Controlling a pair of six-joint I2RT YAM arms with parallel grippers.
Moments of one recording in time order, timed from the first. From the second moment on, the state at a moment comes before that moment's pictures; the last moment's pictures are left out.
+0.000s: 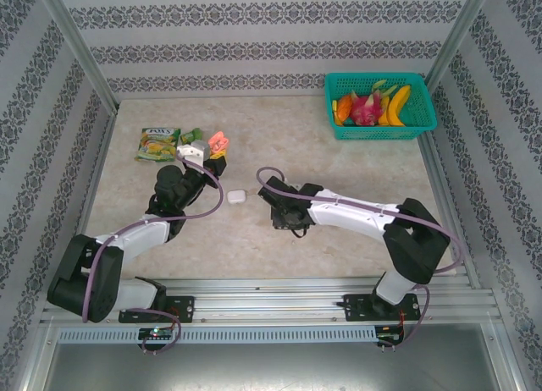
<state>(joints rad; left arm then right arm) -0.29 1.31 0.52 0.79 0.22 -0.11 0.88 1.62 1.09 -0.71 0.16 0.90</state>
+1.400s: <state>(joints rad) -0.34 1.47 0.89 0.48 0.83 -0.06 0.63 1.36 1.32 -0.22 -0.09 0.30</state>
